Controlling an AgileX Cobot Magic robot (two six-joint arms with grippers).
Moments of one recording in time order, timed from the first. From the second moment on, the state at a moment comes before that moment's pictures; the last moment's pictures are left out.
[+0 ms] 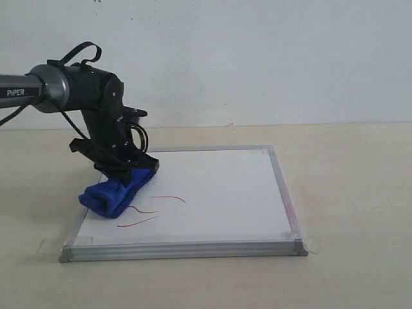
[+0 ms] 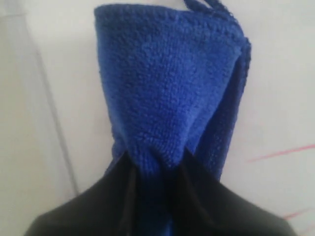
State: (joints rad) left arm -0.20 2.32 -1.83 0.12 0.97 -0.09; right arm 0.02 0.00 0.00 0.01 0.34 -0.02
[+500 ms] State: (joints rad) left arm -0.49 2.35 -1.85 -0.18 0.92 0.21; right arm 0.02 0.00 0.00 0.01 0.34 -0.02
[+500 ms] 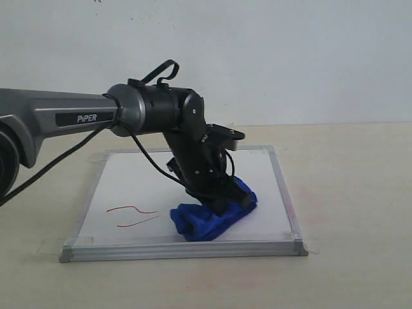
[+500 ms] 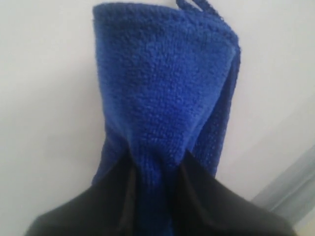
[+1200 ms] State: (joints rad) left arm -0.08 2.30 -1.80 -0.16 1.04 0.08; right arm 0.02 0.00 0.00 0.01 0.34 -0.02
